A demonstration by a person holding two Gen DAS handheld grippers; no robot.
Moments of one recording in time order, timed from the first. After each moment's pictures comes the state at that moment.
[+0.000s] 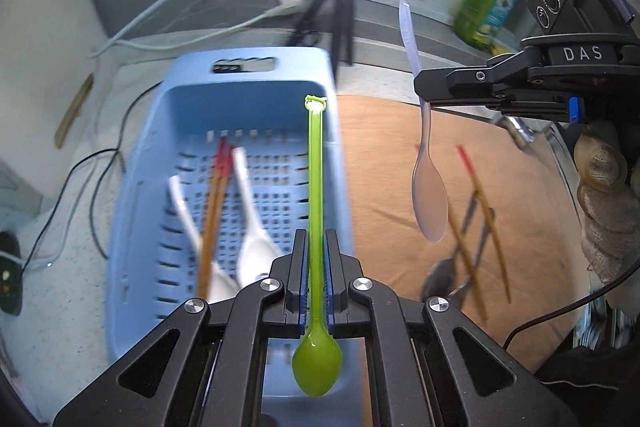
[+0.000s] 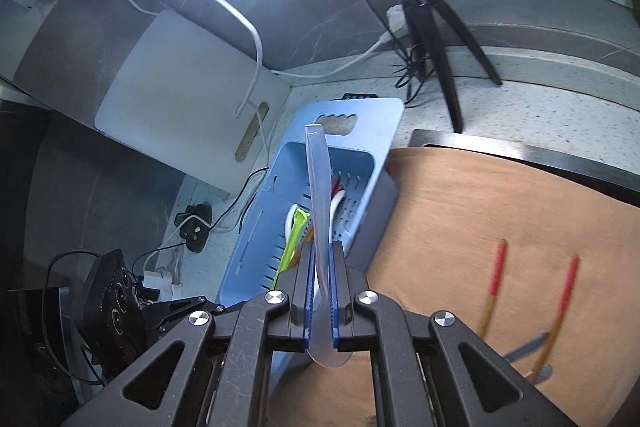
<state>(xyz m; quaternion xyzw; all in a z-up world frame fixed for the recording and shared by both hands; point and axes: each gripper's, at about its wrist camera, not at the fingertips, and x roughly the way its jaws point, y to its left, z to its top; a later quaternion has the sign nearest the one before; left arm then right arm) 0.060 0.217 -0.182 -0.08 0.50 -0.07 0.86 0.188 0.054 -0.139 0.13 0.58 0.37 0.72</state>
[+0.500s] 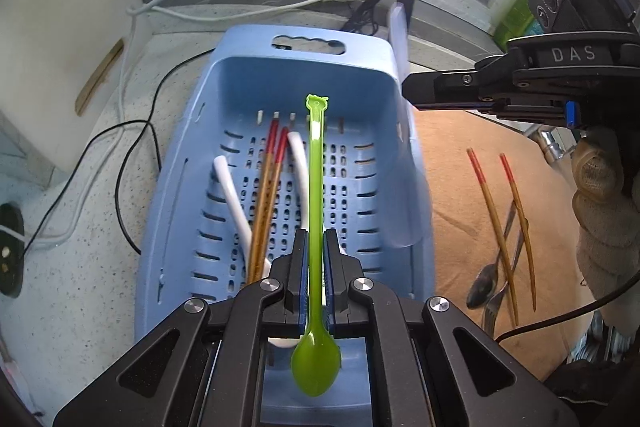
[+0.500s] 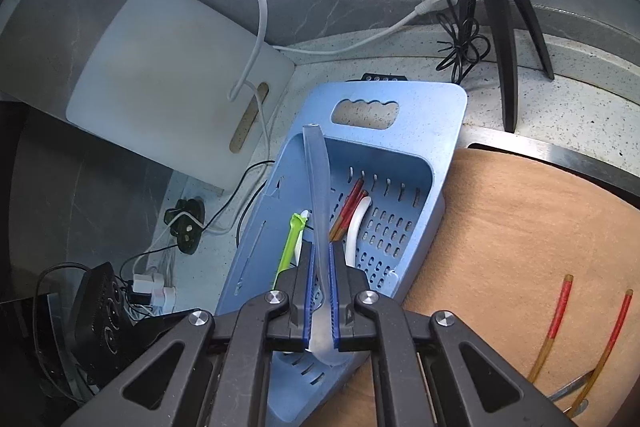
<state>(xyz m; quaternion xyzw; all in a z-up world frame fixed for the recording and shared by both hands) 0.064 0.261 -0.204 -0.10 0.52 -0.03 0.85 0.203 0.125 -0.168 0.11 0.60 0.37 0.70</state>
